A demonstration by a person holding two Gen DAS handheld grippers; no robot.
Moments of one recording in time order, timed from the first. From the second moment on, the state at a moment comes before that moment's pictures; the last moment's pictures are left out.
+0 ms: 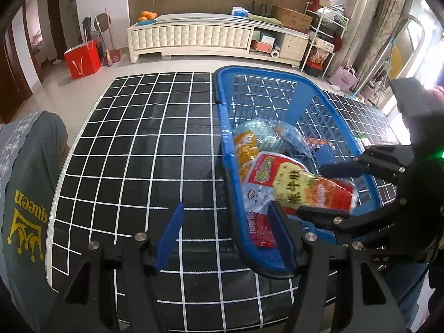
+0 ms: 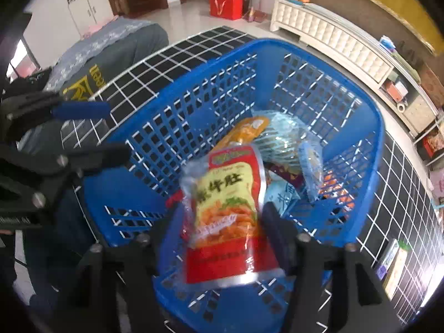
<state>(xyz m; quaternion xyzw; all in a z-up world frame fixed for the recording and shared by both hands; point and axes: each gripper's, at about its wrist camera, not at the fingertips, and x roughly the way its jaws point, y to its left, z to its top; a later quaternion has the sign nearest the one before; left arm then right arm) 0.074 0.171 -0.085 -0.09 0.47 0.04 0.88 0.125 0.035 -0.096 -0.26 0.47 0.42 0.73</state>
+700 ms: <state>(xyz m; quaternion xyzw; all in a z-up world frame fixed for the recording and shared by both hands) 0.070 0.085 -0.031 -0.04 0.43 0.00 0.90 0.121 -0.078 -0.023 -0.15 0.44 0.36 0.81</state>
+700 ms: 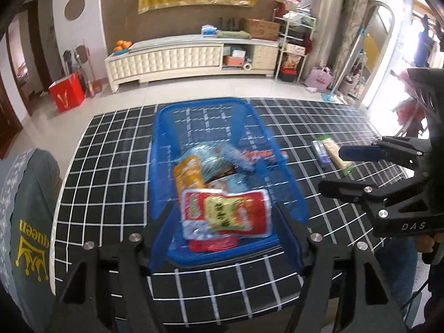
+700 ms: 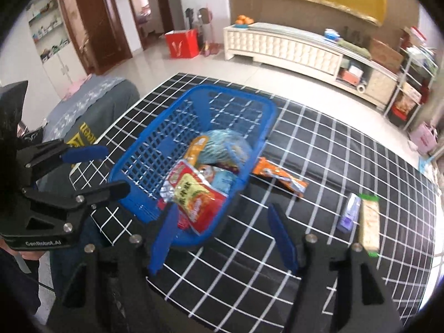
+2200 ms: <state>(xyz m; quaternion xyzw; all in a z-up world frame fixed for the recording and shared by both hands) 0.198 -0.103 -0.109 -0.02 0.47 -0.07 0.88 0.212 -0.291 -0.083 -0.05 0.49 0.20 0.85</state>
